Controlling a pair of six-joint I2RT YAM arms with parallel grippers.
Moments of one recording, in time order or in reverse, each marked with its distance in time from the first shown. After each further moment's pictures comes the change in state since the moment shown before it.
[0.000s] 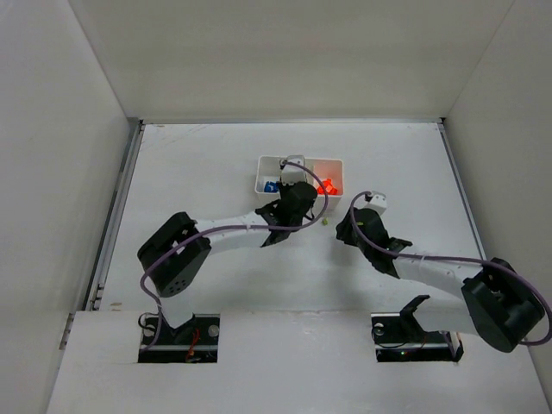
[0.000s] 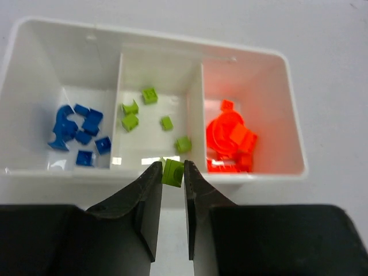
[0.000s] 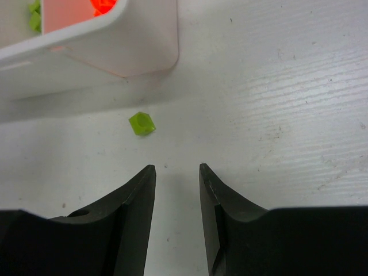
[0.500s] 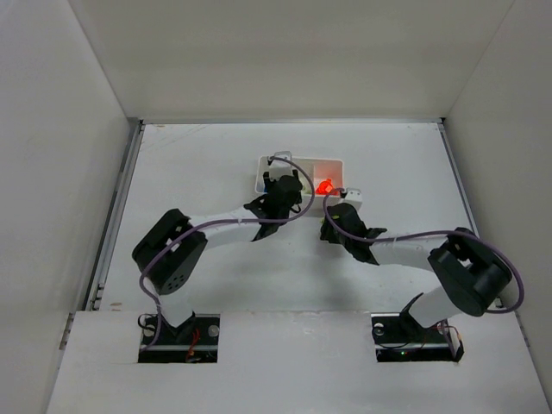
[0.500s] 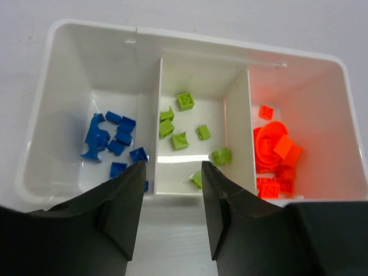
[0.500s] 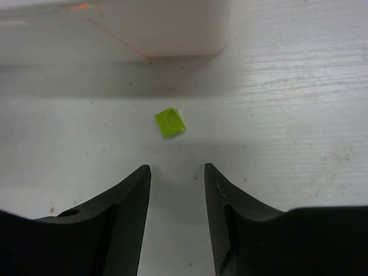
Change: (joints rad) left arm 0.139 0.053 0.012 0.013 0.103 0.046; right arm 0.076 0.255 0.135 0.004 0.000 -0.057
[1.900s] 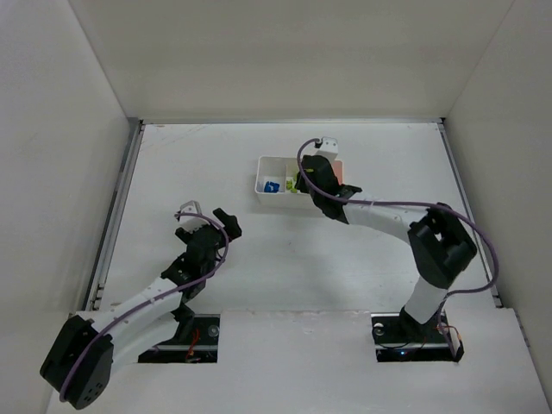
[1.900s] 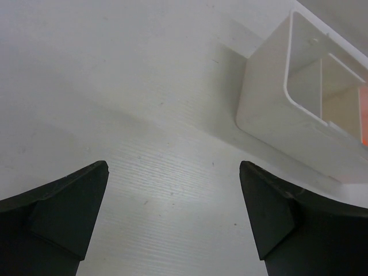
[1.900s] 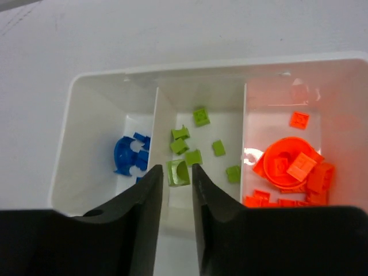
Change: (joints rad) left arm 0.214 -0.936 -0.845 -0.006 0.023 -0.224; right arm 0.019 0.235 0.557 -0.059 0.126 -0.095
